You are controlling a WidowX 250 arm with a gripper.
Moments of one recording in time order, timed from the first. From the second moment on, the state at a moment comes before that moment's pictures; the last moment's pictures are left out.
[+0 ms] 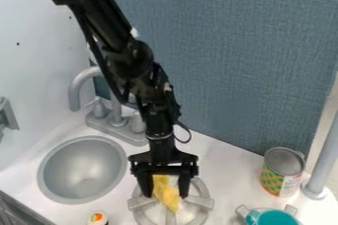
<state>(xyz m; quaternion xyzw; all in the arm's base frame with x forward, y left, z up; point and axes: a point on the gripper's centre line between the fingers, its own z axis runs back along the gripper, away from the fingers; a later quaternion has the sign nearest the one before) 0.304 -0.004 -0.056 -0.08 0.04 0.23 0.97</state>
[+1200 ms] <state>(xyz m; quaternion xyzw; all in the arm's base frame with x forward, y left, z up) 0.315 0.003 -0.082 -0.07 0.13 0.23 0.96</state>
